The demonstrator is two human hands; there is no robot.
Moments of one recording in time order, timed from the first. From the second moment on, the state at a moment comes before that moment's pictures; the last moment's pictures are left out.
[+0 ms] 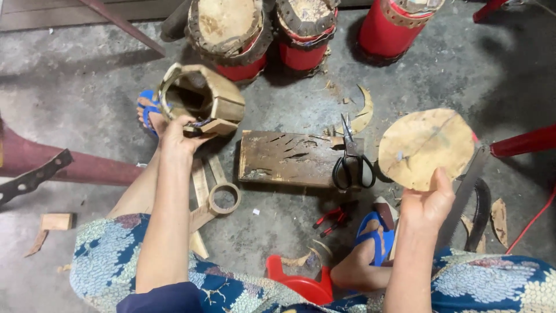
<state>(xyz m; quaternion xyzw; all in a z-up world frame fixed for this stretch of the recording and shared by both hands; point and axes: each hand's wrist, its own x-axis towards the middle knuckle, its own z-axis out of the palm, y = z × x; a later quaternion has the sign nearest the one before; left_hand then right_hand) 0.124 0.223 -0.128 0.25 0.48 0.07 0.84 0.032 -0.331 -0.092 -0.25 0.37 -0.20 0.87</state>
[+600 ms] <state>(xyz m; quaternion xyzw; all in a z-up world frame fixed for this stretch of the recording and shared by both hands) 0.066 -0.009 -0.072 0.51 0.42 -0.21 0.72 0.020 -0.309 -0.012 -0.24 0.32 -0.20 0.90</state>
